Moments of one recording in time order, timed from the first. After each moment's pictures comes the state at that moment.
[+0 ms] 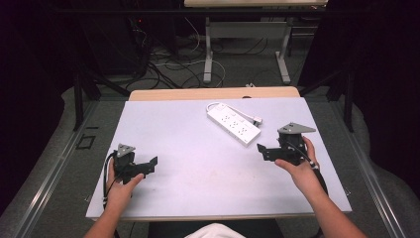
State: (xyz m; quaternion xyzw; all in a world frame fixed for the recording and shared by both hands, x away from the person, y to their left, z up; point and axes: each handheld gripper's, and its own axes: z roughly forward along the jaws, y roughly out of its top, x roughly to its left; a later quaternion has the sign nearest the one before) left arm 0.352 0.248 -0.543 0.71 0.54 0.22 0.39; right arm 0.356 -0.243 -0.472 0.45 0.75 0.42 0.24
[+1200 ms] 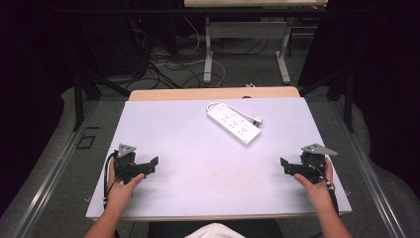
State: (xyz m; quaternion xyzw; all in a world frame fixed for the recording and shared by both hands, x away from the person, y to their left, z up) left arm 0.352 0.246 -0.543 0.71 0.54 0.22 0.39; right arm 0.340 -0.313 -0.543 0.54 0.70 0.38 0.27
